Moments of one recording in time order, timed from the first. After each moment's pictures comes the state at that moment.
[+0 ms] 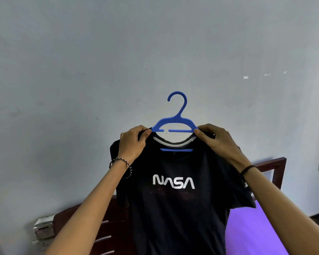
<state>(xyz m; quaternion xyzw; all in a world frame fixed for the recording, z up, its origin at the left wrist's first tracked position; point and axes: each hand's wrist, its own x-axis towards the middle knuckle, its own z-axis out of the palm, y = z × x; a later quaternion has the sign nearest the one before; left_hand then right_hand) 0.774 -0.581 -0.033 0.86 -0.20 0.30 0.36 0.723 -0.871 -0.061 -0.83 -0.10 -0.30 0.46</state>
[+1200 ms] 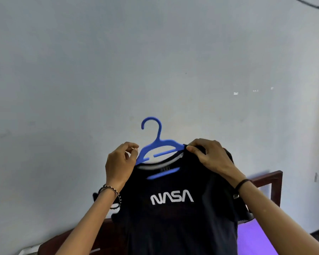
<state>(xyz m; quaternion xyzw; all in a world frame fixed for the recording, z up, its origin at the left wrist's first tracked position) 0.771 -0.578 -0.036 0.83 -0.14 0.38 0.38 0.732 -0.871 -0.048 -0.86 -0.09 -0.39 0.31</state>
